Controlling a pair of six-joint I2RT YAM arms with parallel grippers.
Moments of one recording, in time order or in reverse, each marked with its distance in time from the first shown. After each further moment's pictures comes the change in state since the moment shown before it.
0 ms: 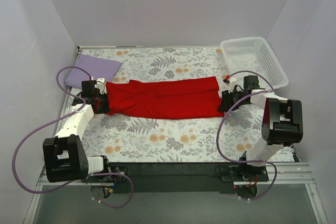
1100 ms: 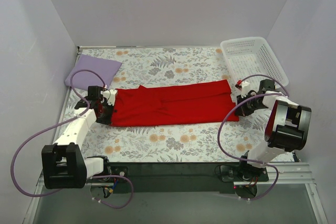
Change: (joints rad) left arm -0.074 -0.073 -0.024 -0.229 -0.034 0.262; right arm -0.196 -0.051 -0.001 -0.169 0.082 -0.282
